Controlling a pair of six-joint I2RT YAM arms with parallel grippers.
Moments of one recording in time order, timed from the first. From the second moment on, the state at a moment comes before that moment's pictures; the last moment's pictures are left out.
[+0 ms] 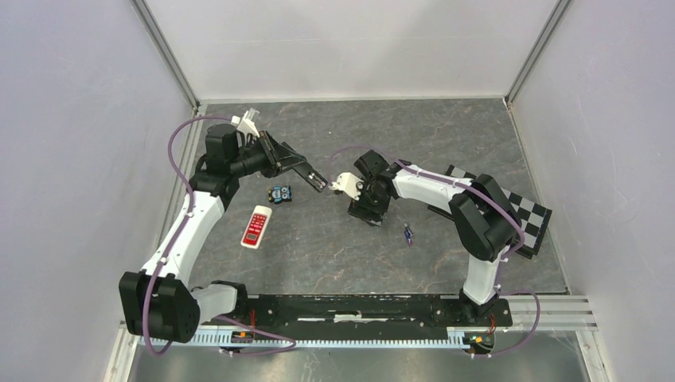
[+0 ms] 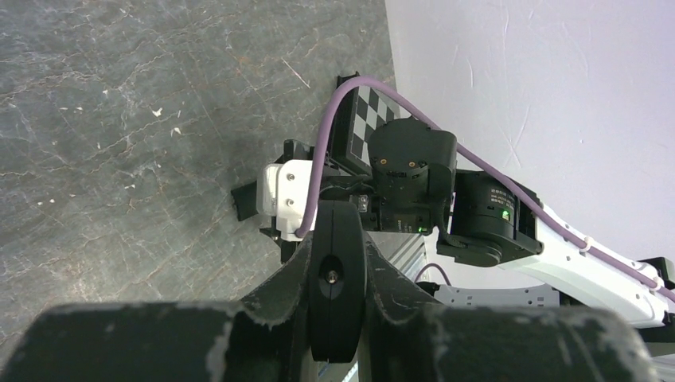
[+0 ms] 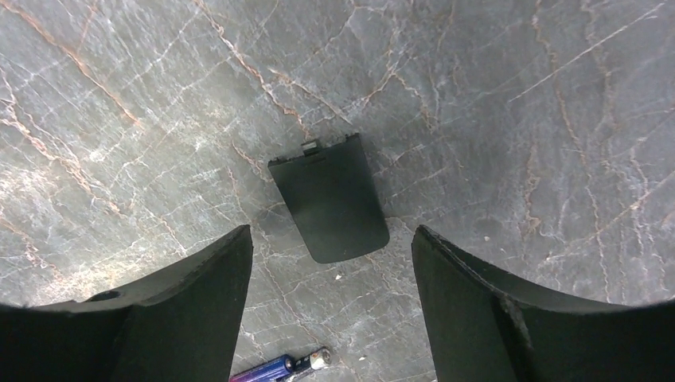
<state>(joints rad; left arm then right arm) -0.14 1.18 0.98 -0.21 0.69 -0.79 0.69 1.85 1.23 -0.61 -0.15 -0.58</state>
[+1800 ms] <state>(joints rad) -0.21 1.20 0.65 0.05 0.55 -0.78 0.68 1.62 1.01 -0.37 -0.17 -0.28</state>
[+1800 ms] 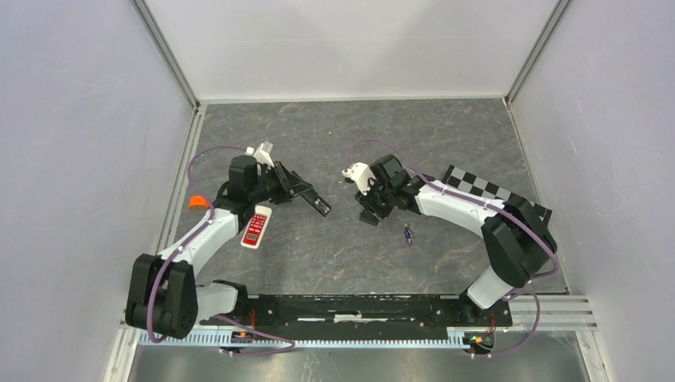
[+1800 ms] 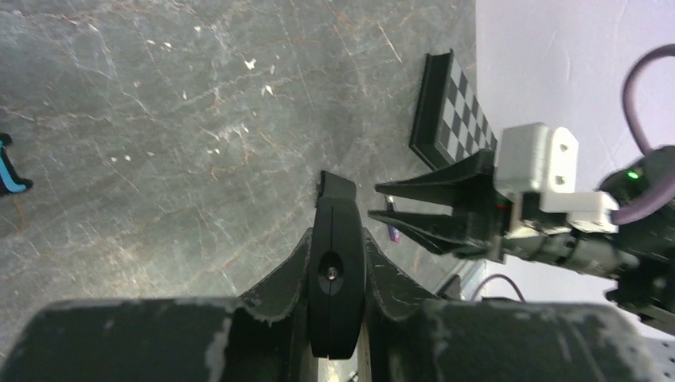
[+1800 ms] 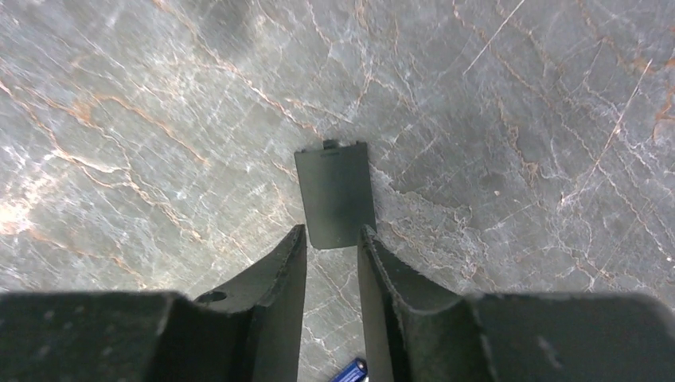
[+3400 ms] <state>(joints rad) -0.25 1.29 0.56 0.27 0.47 -0.78 0.72 1.84 1.17 -0.53 -0.10 -0.21</state>
